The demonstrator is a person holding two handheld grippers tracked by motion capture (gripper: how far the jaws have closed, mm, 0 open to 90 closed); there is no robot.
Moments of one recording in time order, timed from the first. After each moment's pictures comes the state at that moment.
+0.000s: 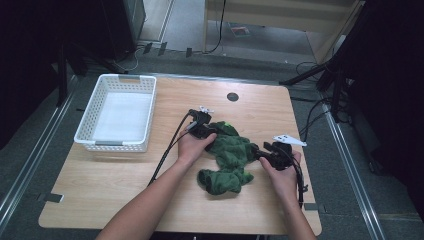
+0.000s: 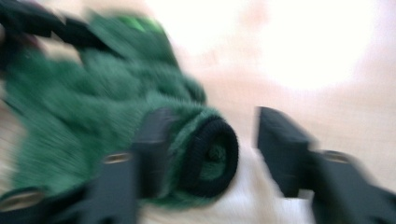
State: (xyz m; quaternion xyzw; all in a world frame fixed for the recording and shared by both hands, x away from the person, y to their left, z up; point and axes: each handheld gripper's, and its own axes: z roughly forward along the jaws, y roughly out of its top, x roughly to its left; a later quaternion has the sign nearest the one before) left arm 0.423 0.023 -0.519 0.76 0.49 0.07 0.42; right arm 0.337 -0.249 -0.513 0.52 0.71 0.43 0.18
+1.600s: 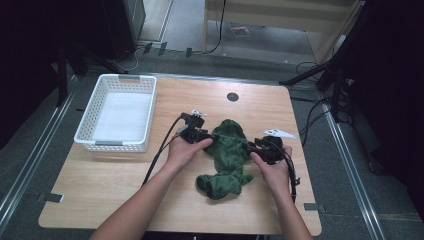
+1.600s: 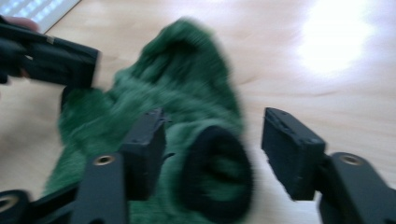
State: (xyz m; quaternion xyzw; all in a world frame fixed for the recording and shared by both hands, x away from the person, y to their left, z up) left arm 0.394 0.040 -0.520 0.78 0.49 0.03 0.39; right arm 0.353 -0.219 -0.512 0.52 0.74 0.42 0.14
